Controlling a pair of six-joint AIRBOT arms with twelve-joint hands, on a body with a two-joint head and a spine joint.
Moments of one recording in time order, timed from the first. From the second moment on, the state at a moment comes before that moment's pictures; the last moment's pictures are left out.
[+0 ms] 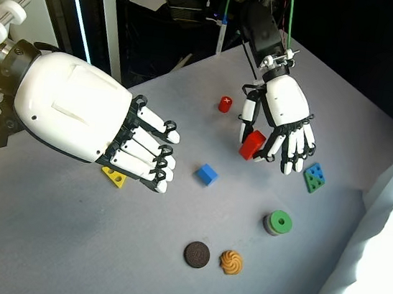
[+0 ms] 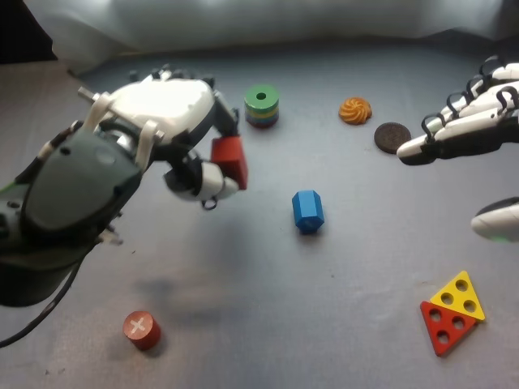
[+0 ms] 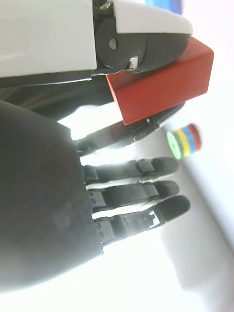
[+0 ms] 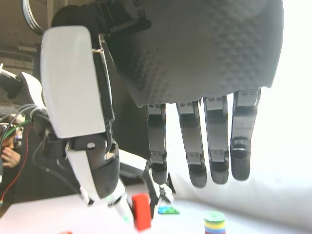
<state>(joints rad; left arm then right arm) 0.25 -1.15 0.98 -1.13 -0.72 1.83 -0.12 -0.56 0.69 -0.69 0.08 -0.21</state>
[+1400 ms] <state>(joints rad) 0.39 -1.25 1.04 -1.02 -0.78 1.67 -0.12 -0.57 0.69 -0.68 0.07 -0.21</state>
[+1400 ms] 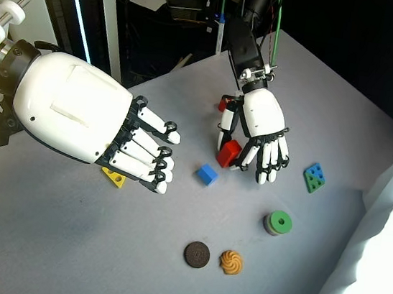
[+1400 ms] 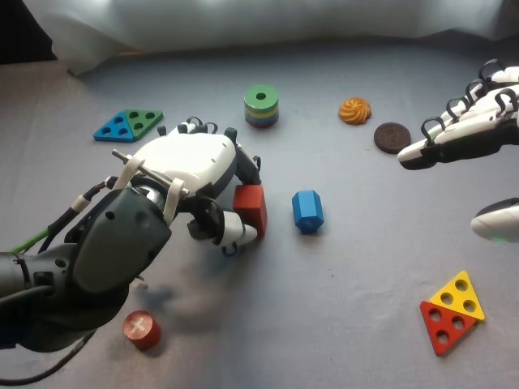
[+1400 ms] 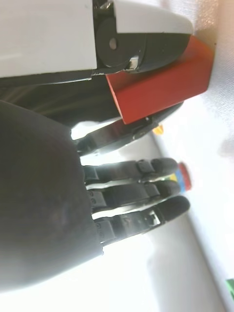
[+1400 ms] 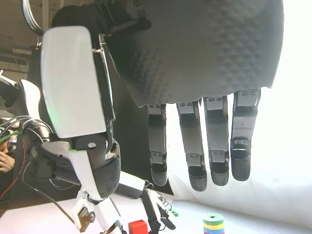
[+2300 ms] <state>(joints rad) 0.39 -1.26 1.04 -1.01 -0.78 1.66 -0.23 -0.60 0.78 -0.57 0.15 -0.24</state>
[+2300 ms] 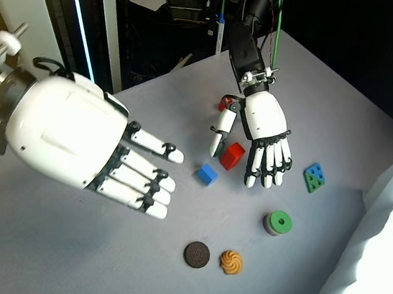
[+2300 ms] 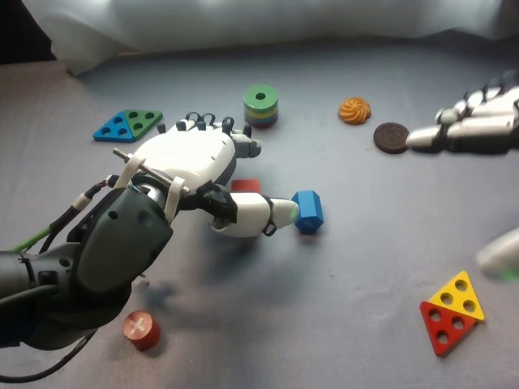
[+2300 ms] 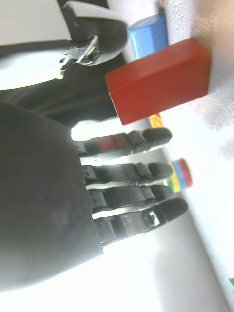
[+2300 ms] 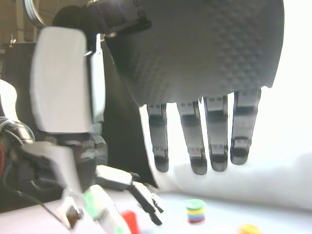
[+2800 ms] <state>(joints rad) 0.35 -1.15 0.97 -1.07 -0.77 1.74 -0.35 -0.65 0.82 0.06 0.34 -0.76</state>
